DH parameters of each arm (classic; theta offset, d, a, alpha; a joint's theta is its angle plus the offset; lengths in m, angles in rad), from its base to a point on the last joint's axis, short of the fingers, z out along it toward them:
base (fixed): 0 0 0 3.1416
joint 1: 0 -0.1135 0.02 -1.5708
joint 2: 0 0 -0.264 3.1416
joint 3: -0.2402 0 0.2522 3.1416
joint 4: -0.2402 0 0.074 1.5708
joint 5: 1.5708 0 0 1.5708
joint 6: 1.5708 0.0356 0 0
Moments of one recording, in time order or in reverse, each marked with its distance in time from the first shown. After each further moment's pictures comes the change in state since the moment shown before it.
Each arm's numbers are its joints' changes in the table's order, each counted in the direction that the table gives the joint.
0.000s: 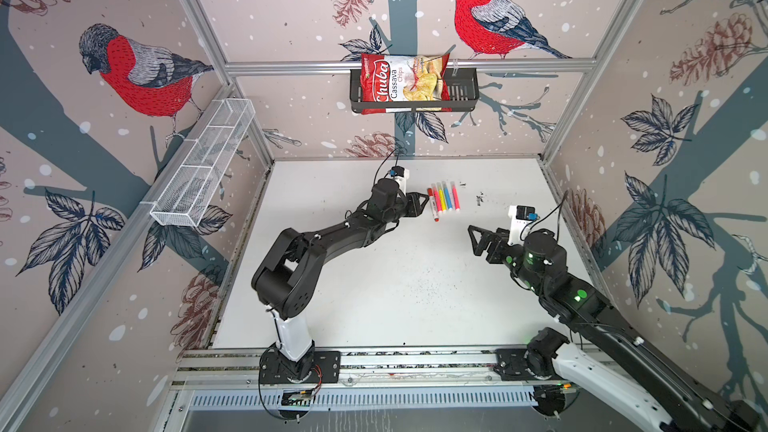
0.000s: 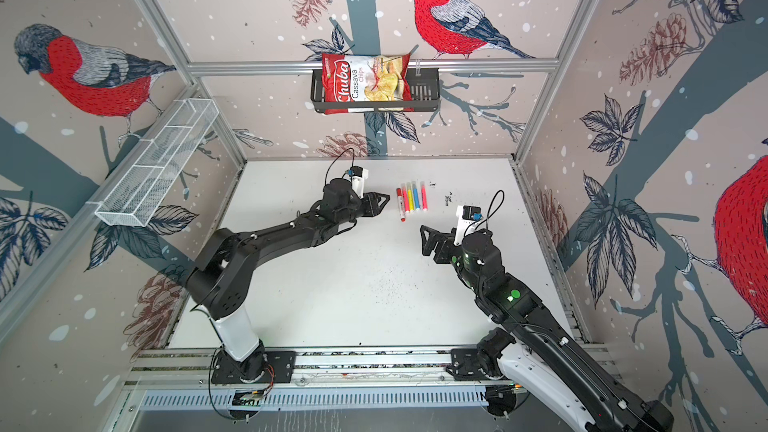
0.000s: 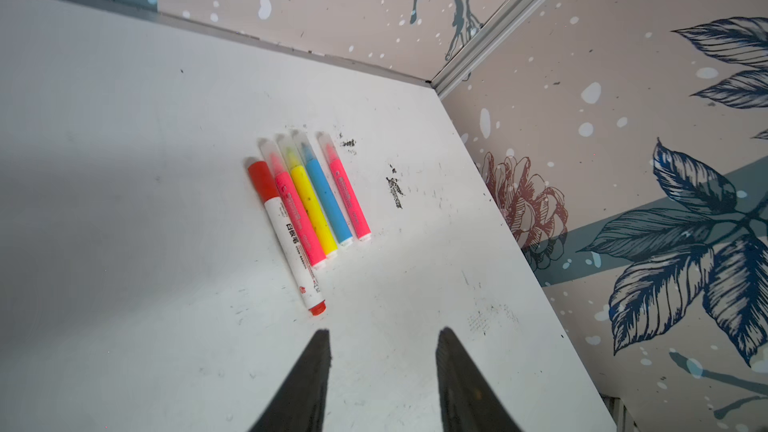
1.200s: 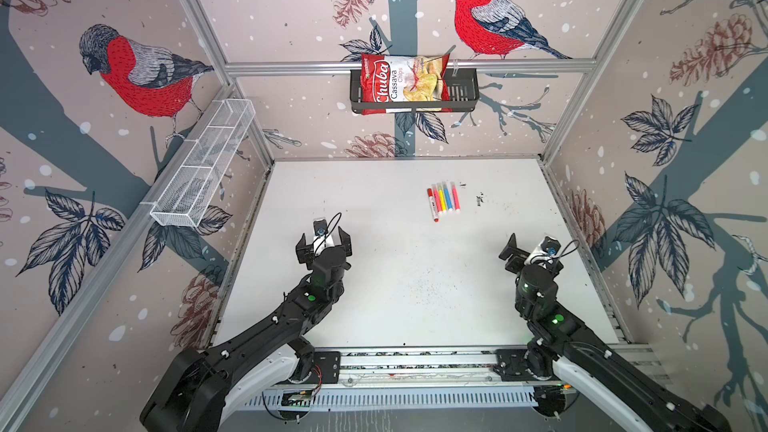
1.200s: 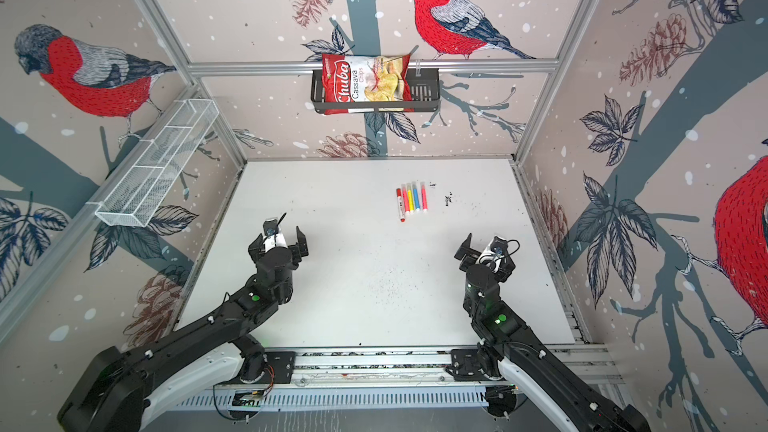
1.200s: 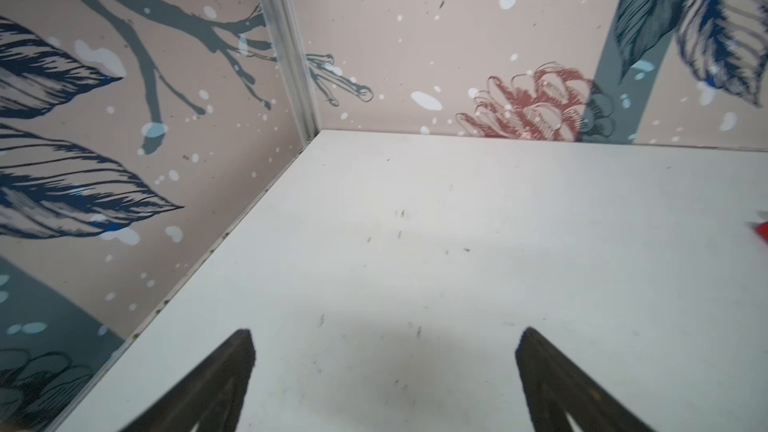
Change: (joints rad) left arm 0.001 0.792 0.801 0.025 -1.149 0.409; right arm 0.084 0.130 0.513 0.563 0.668 -0.270
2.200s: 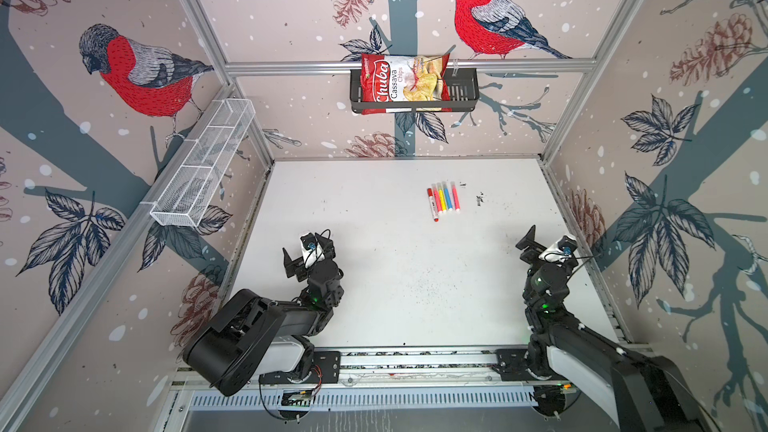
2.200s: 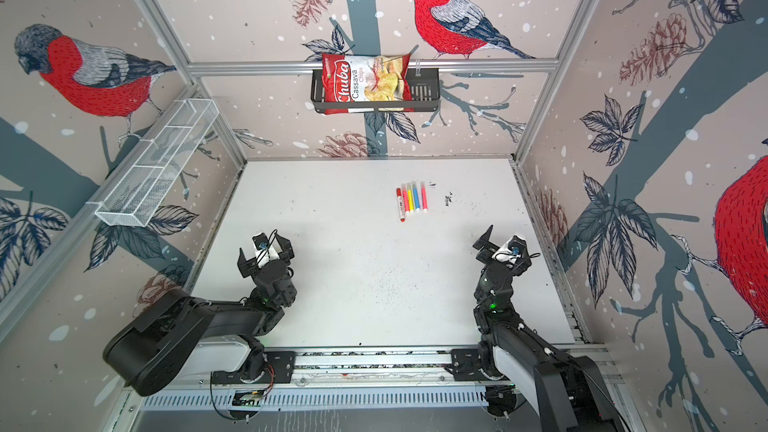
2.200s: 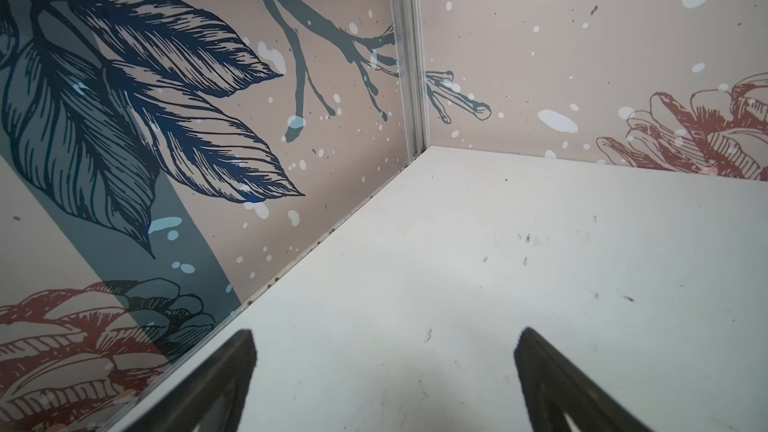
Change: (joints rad) left arm -0.094 -0.402 0.213 0.865 -0.219 0.207; right arm 0.373 -0.418 0.120 0.736 -0.251 -0.117
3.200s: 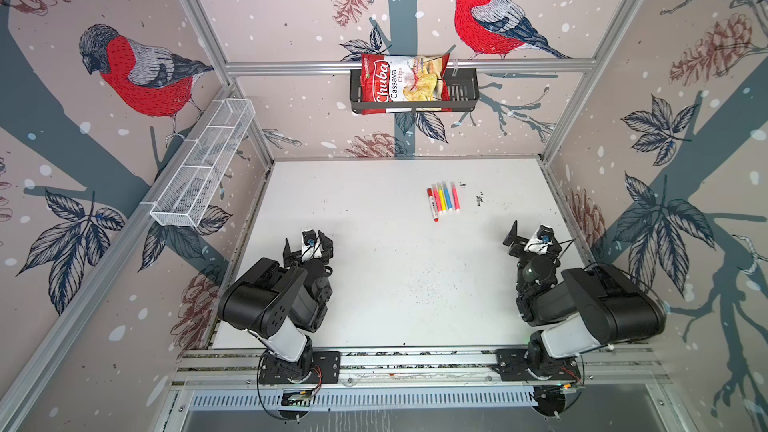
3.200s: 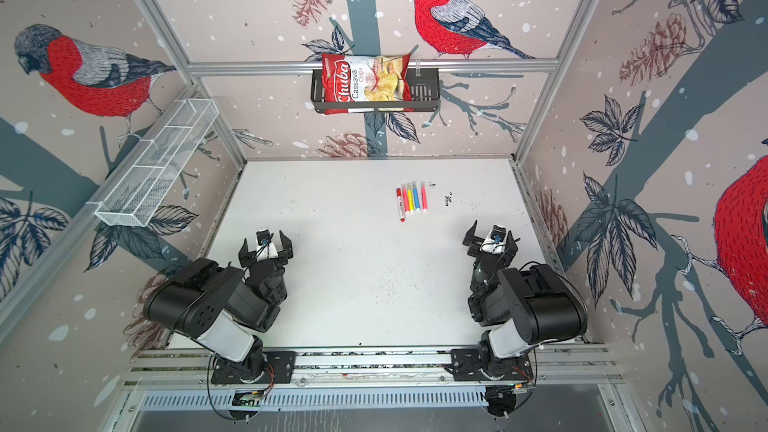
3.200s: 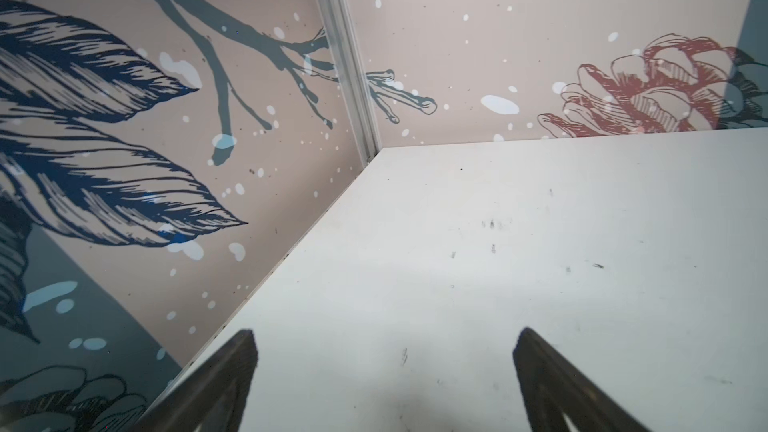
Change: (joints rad) left arm -0.208 -0.268 0.032 0.328 0.441 0.132; right arm 0.019 -0.557 -0.054 0.500 -0.174 -0.154
